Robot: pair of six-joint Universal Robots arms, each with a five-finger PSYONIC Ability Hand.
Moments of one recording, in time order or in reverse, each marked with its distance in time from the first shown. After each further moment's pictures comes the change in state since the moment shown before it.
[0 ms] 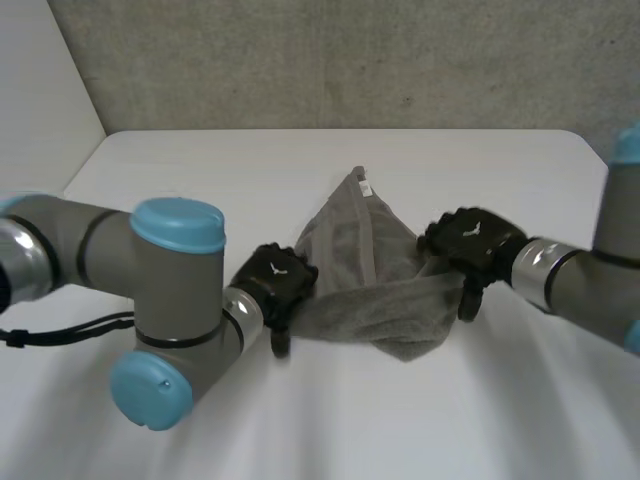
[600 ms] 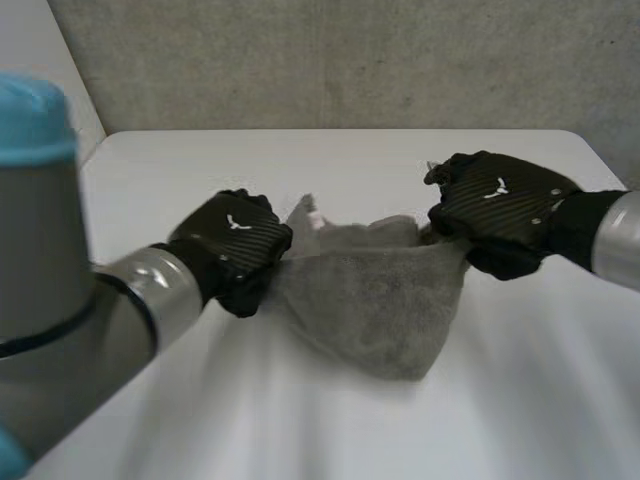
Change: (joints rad) left arm -0.006 0.446 -0.047 -0.315 -0.001 0.013; right arm -0.097 -0.363 0.009 0.314 -0.329 -0.272; left_hand 0.994 1.033 0.000 0.000 1.064; right_hand 0.978 0.988 0.000 0.000 0.991
